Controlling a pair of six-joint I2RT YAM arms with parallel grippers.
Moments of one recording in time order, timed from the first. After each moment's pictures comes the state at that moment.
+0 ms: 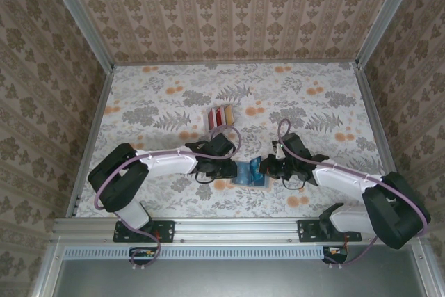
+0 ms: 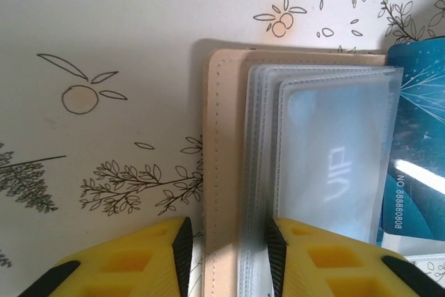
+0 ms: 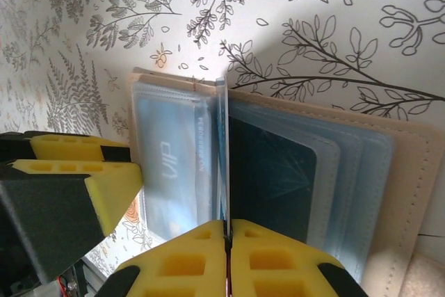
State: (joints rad) left arm -0.96 1.63 0.83 -0.33 0.17 -0.86; right arm 0.51 1.25 0.46 -0.13 -0.40 0.83
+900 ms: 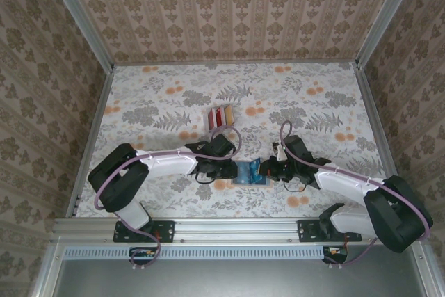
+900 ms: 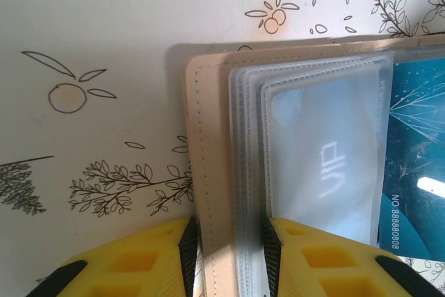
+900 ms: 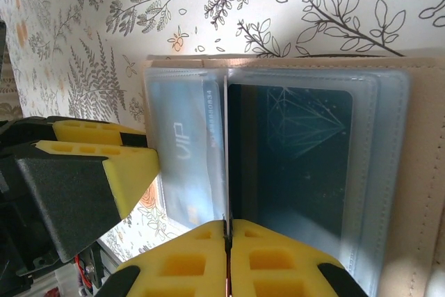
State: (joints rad) left arm -0.96 1.63 0.82 -0.32 0.17 -0.86; right arm 0.50 1.22 0.41 -0.06 -0.46 0.85
